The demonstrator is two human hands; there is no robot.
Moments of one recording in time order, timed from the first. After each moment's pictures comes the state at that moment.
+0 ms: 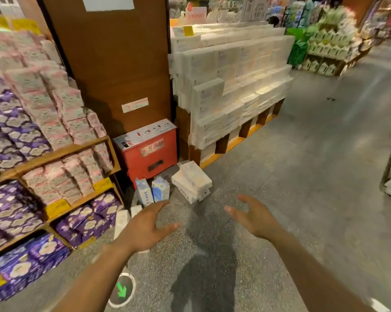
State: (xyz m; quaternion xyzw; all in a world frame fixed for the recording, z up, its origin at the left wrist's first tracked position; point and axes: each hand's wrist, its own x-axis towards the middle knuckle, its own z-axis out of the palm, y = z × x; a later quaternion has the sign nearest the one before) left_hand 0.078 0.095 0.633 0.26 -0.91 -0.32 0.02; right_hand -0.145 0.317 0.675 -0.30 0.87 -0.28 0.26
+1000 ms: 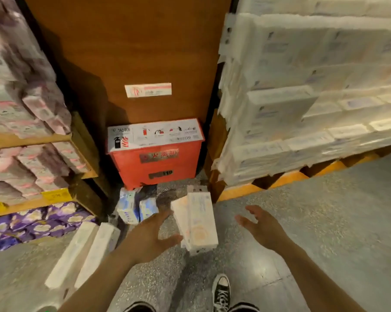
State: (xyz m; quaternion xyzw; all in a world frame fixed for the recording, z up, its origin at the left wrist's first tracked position) left_hand -0.417 -0.233 0.460 0.44 -0.80 -0.40 0.01; right_hand -0.729 -0.141 0.492 -0.41 0.82 -0.14 0.37
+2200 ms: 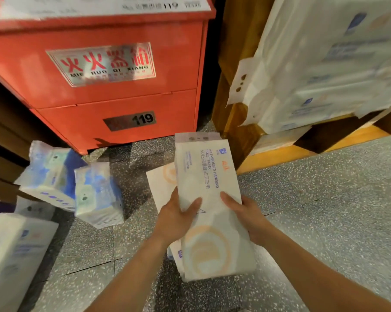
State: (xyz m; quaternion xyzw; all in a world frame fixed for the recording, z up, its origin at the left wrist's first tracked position) left_hand -0.621 -0.356 -0.127 0.60 -0.62 -0.50 0.12; right_hand -0.815 -0.298 -0.112 -0.18 0.70 -0.38 0.58
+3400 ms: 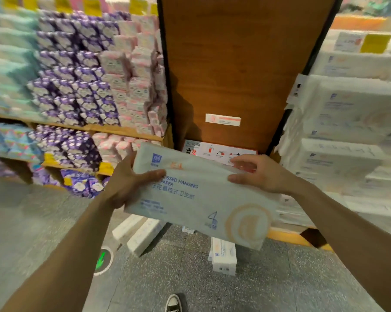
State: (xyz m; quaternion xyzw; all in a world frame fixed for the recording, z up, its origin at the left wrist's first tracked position) left_hand -0.353 -0.131 0.714 0.60 -0.52 -0.42 0.44; right_hand -0.688 -0.196 0.740 -0.77 0.50 -0.13 0.37
